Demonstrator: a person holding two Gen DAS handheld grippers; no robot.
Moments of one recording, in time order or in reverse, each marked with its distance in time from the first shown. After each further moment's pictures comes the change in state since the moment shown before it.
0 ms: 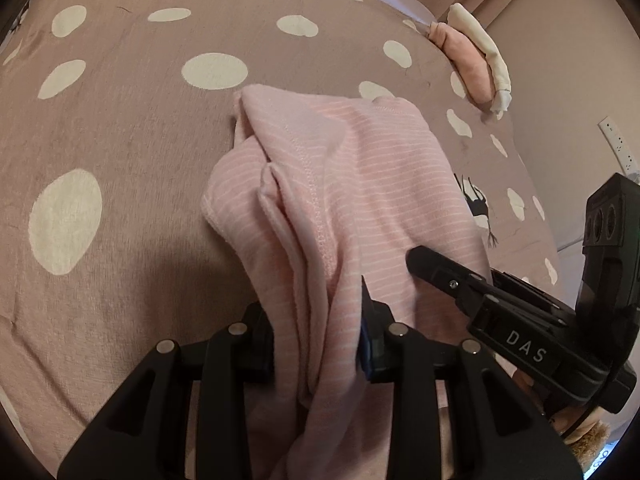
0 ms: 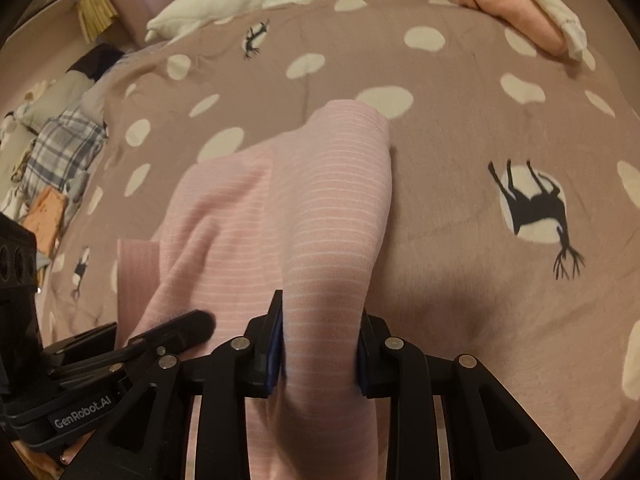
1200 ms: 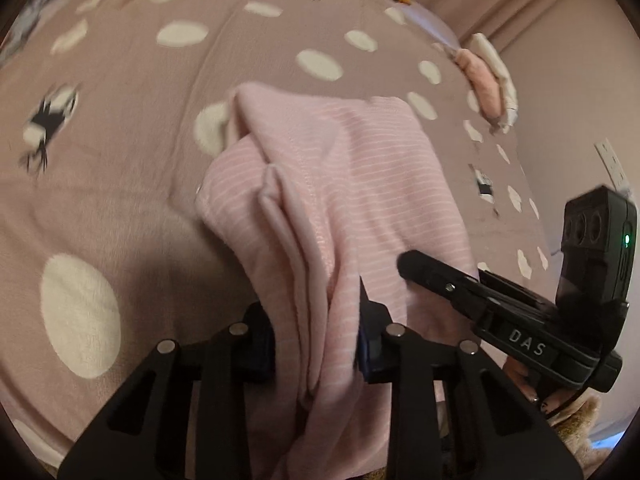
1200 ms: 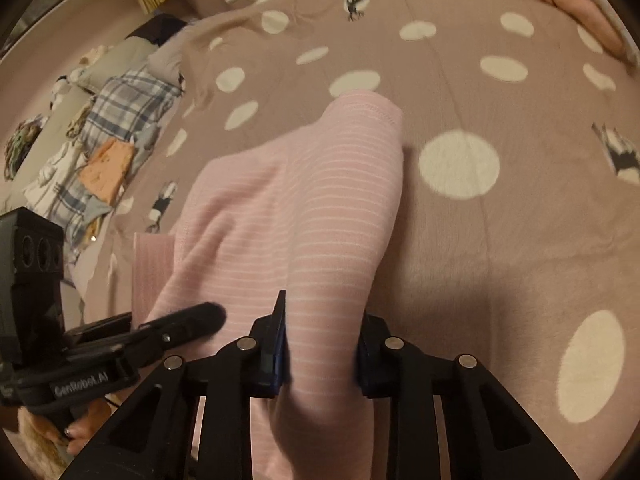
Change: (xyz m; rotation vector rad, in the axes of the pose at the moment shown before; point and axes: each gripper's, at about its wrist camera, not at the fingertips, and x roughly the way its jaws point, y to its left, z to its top) left arm -0.101 0.077 -0.069 -0.069 -0.029 -0.003; right arm -0.018 0.089 -0.053 -0.096 0.053 0.193
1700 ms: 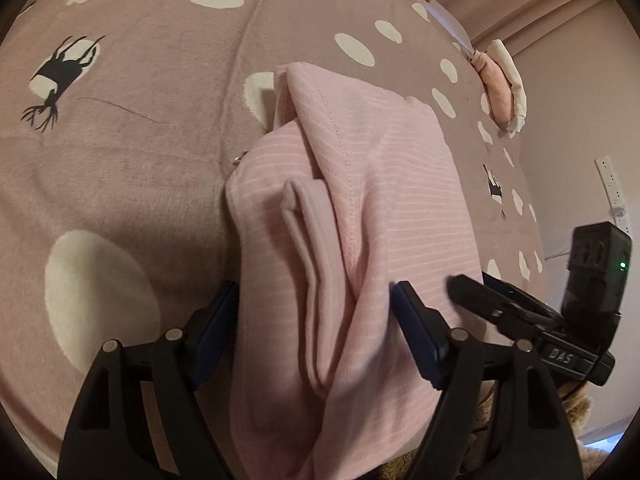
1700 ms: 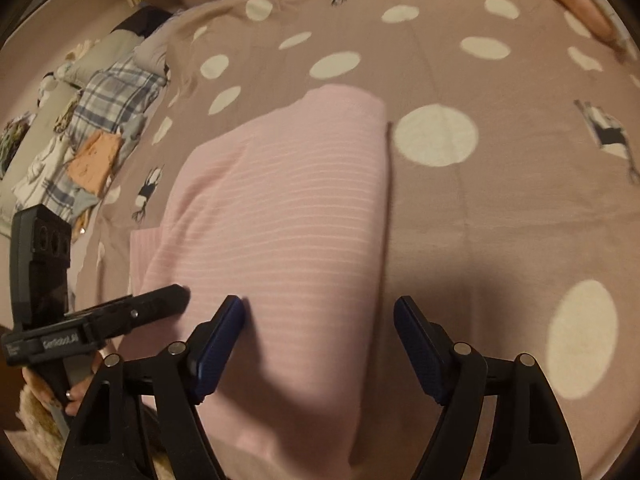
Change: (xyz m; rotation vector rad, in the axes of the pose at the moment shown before) left arm 0.014 0.052 -0.002 -0.100 0.077 -0.049; right arm 0.017 -0.005 -0.009 0.029 0.069 -0.025
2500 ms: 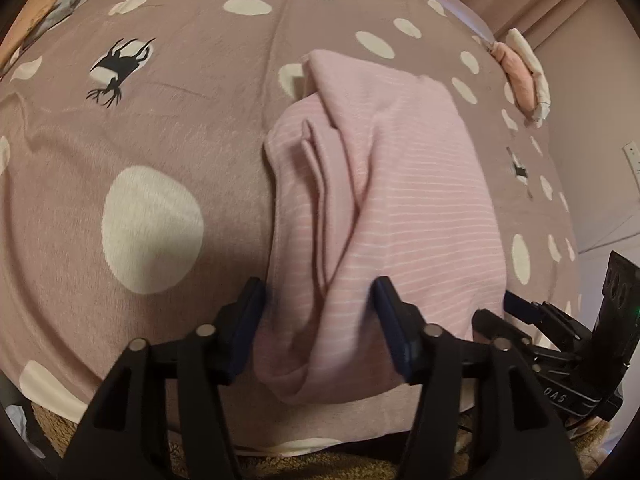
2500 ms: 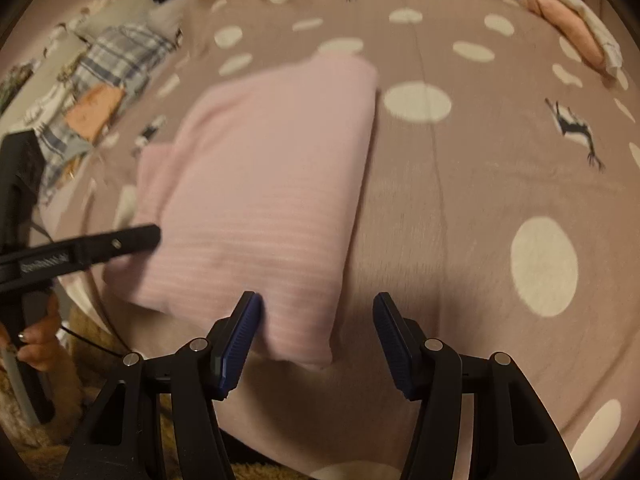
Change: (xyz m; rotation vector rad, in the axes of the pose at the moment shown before) left arm -0.019 -0.013 -0.038 0.020 -0.028 0.180; right arm -0.027 0.006 -0.051 -0.120 0.031 -0.130
